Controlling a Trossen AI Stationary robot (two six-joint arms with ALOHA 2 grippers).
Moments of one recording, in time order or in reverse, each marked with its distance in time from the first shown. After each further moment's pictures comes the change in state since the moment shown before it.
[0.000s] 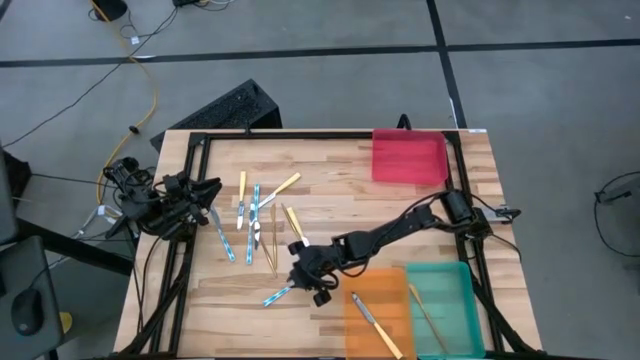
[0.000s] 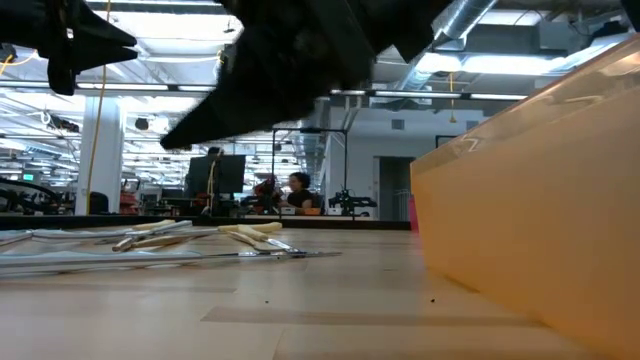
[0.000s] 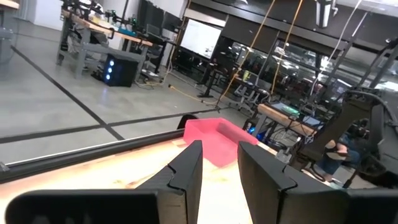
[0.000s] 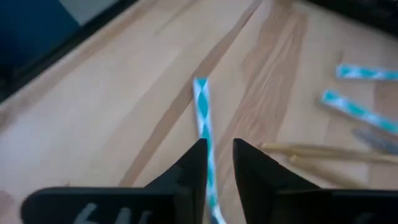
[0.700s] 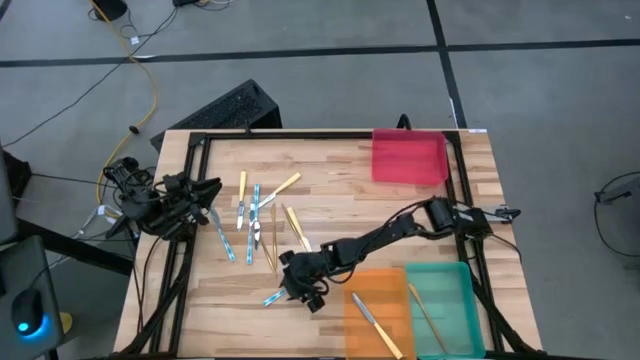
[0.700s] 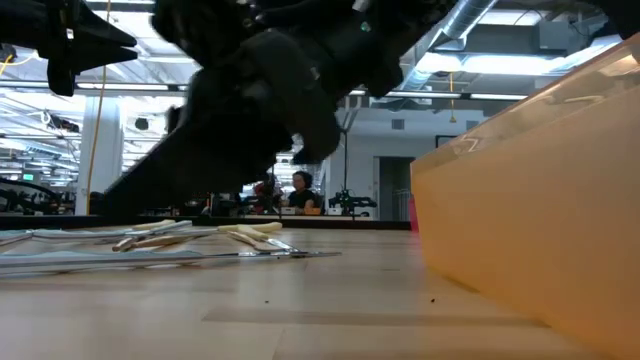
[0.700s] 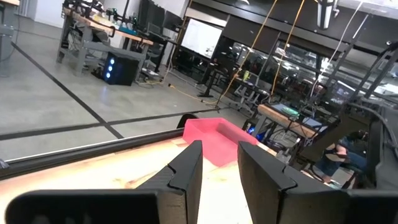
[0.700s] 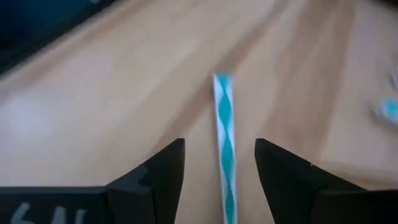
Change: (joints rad) left arm 0.000 0.000 0.000 -0.005 -0.002 -0.020; right arm 0.005 0.169 0.128 -0.003 -0.080 -0.058
